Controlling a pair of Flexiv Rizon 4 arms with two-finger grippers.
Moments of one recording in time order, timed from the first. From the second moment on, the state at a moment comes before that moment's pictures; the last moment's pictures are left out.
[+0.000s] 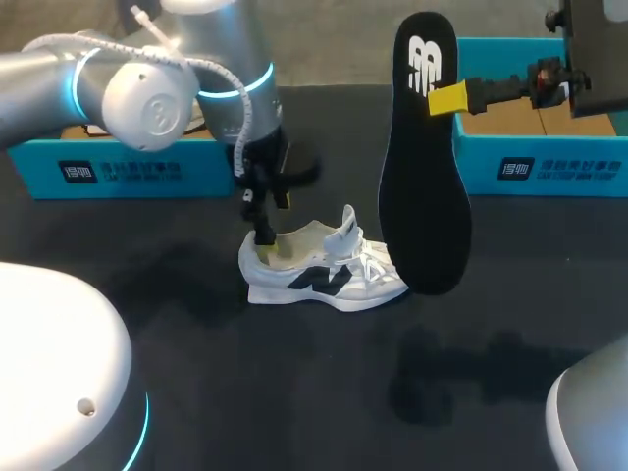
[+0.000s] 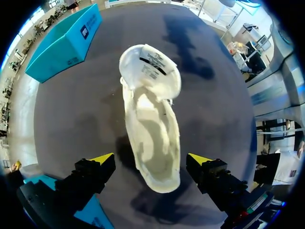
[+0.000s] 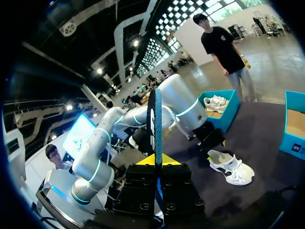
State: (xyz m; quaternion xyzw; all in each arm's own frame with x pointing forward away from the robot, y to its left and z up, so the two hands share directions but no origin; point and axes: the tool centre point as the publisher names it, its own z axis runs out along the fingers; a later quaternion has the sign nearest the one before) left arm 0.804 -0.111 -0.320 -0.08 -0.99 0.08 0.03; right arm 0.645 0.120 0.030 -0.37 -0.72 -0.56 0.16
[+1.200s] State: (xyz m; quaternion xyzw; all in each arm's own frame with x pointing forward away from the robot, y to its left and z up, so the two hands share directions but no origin) left arm 0.838 -0.175 -0.382 -0.09 -0.99 0.06 0.05; right arm 0.645 0.120 0.030 -0.37 -0.72 -0.56 0.16
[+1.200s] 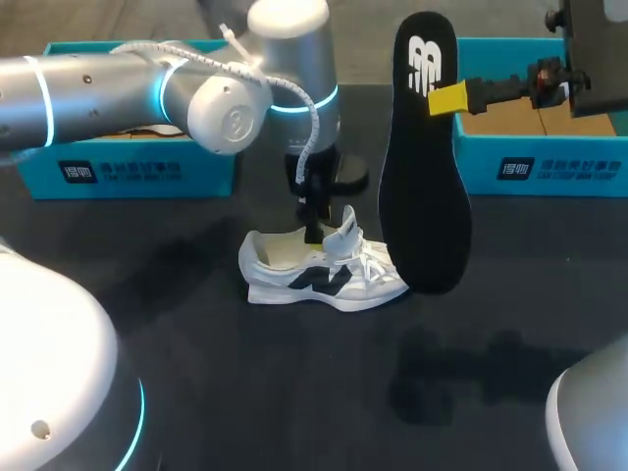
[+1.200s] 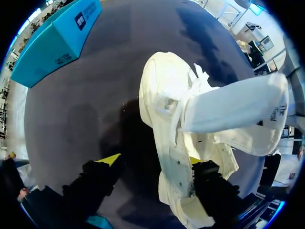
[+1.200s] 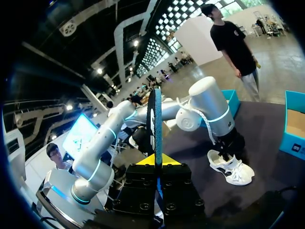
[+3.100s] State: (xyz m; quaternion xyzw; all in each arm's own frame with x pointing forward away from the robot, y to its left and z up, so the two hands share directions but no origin) left arm 0.822 -0.195 -0.336 -0.70 -0.68 0.00 0.19; right arm 0.645 0.120 0.030 -0.37 -0.72 -0.56 0.16
